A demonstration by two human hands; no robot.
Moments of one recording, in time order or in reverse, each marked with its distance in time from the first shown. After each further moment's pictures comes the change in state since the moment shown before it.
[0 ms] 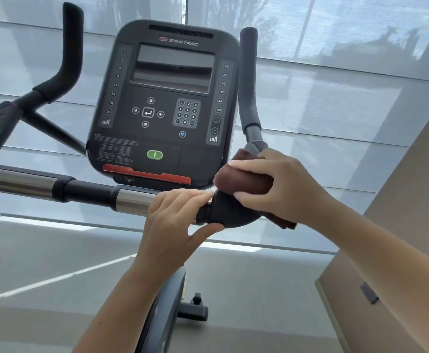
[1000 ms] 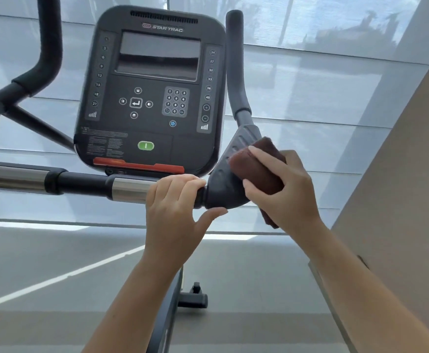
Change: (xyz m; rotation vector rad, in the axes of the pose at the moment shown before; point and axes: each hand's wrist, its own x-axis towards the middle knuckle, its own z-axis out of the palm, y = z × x) left_hand -0.004 0.015 -0.004 0.031 0.024 -0.091; right_hand -0.042 0.002 0.036 0.181 0.444 0.191
